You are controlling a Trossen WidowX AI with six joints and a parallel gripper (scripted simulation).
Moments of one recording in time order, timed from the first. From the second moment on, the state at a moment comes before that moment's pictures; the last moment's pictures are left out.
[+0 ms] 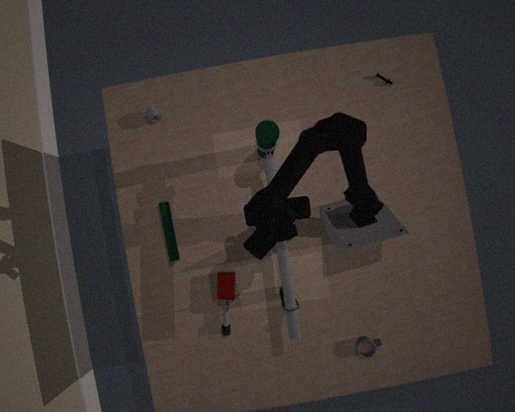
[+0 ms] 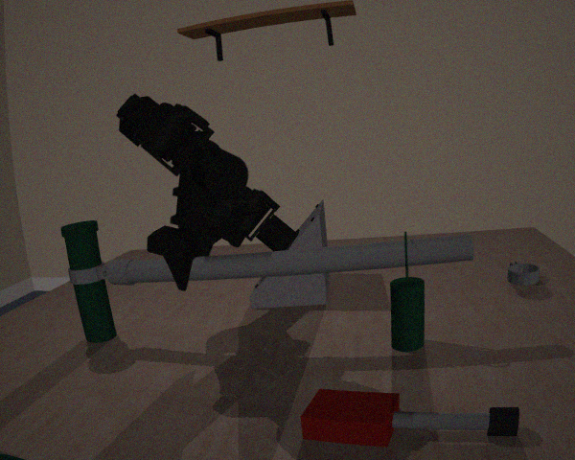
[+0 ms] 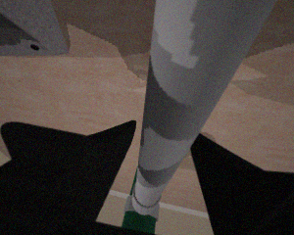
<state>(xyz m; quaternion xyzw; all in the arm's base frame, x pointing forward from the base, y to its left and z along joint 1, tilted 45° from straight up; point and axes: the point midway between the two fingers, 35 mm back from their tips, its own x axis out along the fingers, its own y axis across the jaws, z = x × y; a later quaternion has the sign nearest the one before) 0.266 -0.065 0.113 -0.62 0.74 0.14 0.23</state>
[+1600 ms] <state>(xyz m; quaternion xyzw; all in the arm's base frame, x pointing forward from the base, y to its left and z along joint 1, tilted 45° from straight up) 0.275 0.020 0.137 -0.66 0.68 0.15 0.29</state>
